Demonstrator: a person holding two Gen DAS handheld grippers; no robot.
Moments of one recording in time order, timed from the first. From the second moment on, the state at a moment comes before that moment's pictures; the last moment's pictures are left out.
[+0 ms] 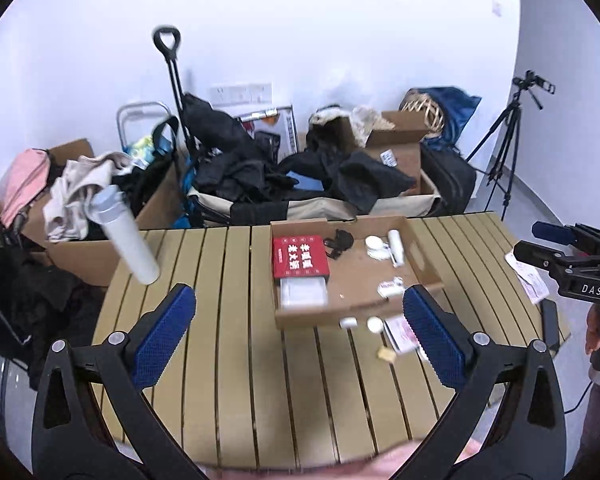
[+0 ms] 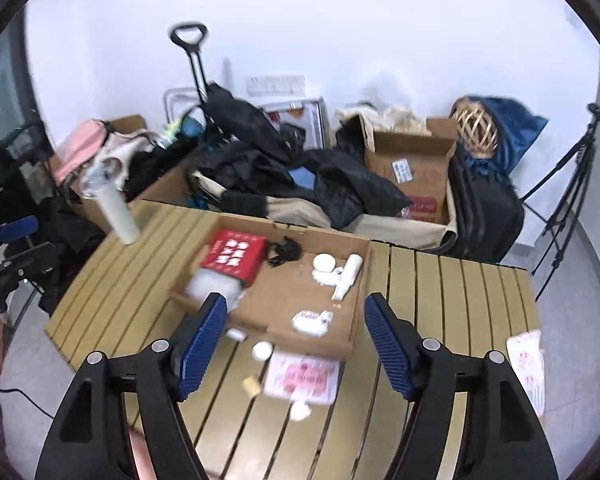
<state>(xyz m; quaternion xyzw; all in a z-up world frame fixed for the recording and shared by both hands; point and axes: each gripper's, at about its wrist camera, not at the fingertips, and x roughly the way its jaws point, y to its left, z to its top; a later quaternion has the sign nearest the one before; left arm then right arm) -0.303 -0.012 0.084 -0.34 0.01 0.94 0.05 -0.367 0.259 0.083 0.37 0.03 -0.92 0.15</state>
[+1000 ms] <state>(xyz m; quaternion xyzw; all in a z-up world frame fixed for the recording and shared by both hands) -0.218 0.032 -0.085 -0.37 0.05 0.91 0.20 -0.162 0.272 -0.086 0.38 0.00 -0.92 0.10</state>
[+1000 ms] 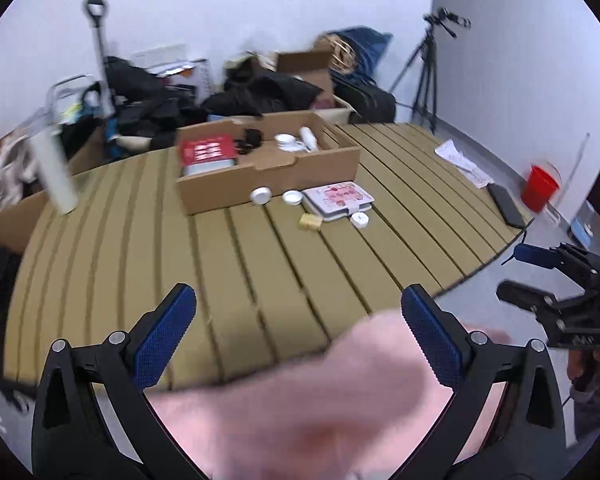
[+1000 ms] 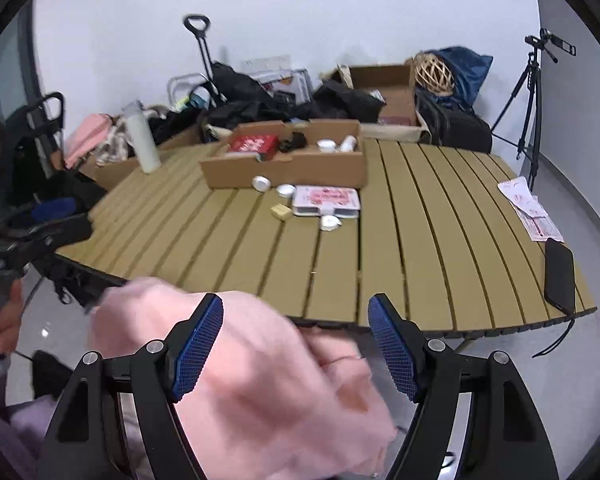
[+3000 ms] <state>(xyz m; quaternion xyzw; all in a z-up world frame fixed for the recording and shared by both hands) -0.196 0.021 -0.026 -0.38 -0.05 0.89 0.23 -0.145 0.282 -0.034 0.36 0.01 -0.92 0.14</state>
